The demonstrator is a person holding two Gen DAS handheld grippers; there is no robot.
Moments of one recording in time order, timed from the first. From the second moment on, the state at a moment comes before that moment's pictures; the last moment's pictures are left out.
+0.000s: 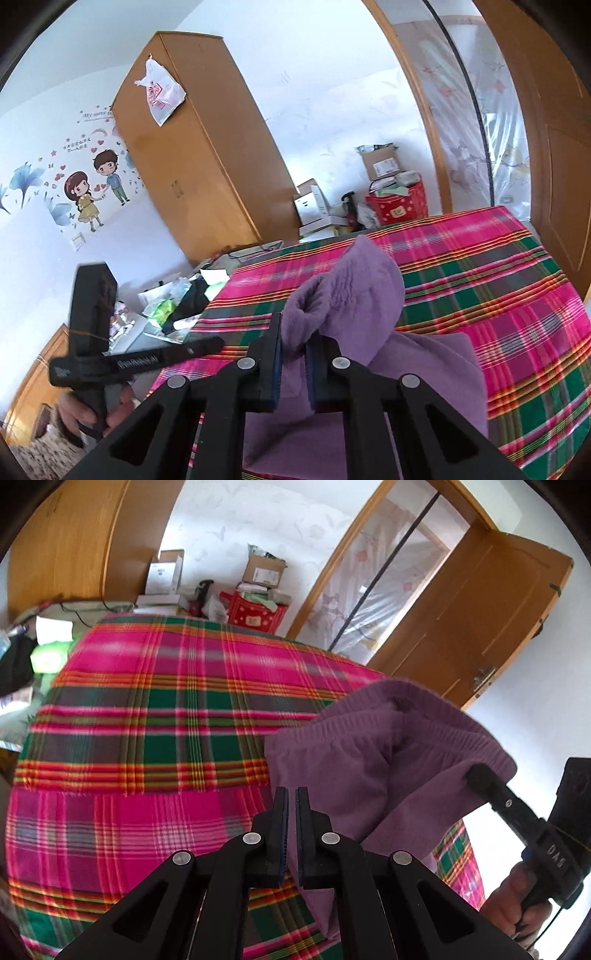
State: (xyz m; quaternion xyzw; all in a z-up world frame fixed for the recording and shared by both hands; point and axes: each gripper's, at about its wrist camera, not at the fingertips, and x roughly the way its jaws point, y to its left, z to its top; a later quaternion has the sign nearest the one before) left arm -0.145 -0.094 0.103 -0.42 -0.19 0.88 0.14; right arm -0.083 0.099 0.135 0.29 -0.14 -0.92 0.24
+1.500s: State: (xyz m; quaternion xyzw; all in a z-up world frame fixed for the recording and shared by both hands) left arm -0.176 -0.128 0.039 -0.43 -0.45 0.75 0.21; right arm -0.096 0.100 0.135 0.29 -0.10 -0.93 0.21
